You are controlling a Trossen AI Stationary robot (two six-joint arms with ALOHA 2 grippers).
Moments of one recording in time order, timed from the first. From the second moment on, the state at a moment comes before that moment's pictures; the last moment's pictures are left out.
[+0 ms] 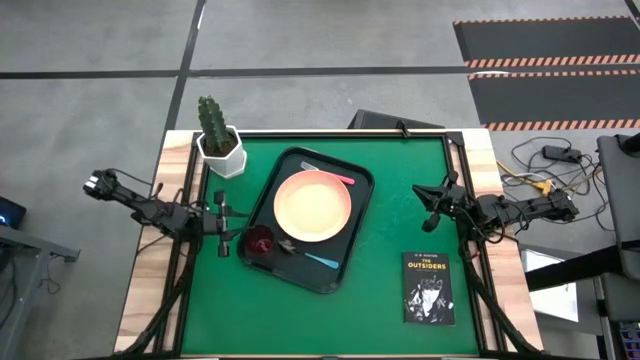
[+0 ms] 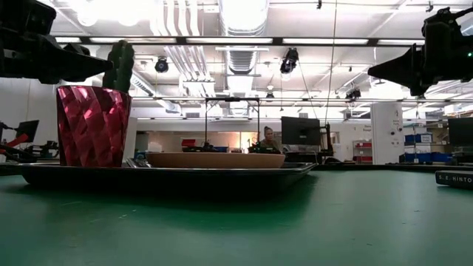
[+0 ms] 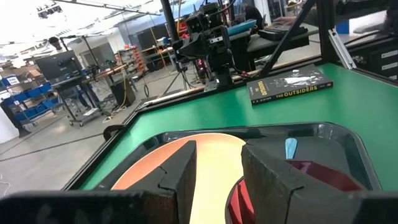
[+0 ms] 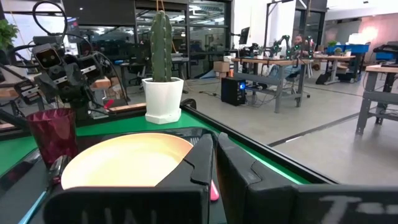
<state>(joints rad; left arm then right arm) -0.44 0.20 0.00 0.12 -0.54 0.27 0.19 0.02 0.01 0.07 0.66 -0.04</state>
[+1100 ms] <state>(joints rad) -0.44 0.30 0.00 0.12 -0.54 0.27 0.19 0.02 0.01 0.07 0.66 -0.03</state>
